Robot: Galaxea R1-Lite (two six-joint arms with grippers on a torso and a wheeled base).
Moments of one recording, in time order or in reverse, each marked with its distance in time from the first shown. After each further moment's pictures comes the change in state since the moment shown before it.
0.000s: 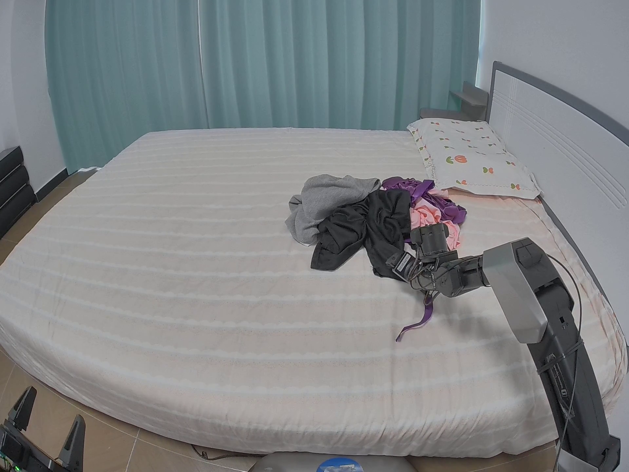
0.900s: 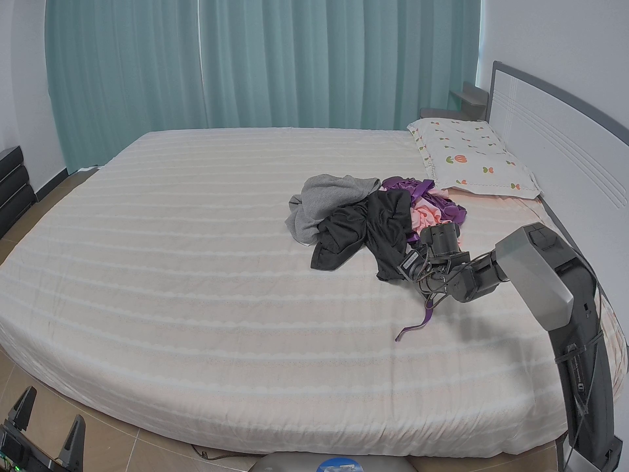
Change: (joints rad) left arm 0.000 0.000 0.000 0.000 0.000 0.000; right arm 0.009 -0.163 0.315 -0.190 0.087 0.177
